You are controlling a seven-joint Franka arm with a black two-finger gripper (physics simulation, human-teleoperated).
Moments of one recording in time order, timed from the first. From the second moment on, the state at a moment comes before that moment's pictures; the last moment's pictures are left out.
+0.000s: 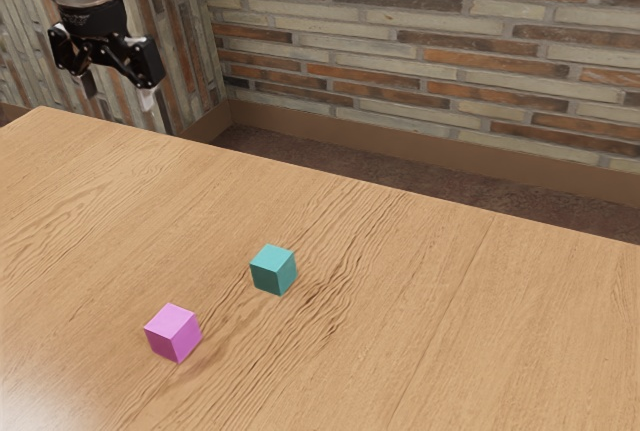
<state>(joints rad) -0.17 -0.25 0.13 -1.69 0.15 1.49 -0.18</state>
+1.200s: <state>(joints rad) -0.22 0.14 0.13 -2.09 -0.01 2.24 -0.39</state>
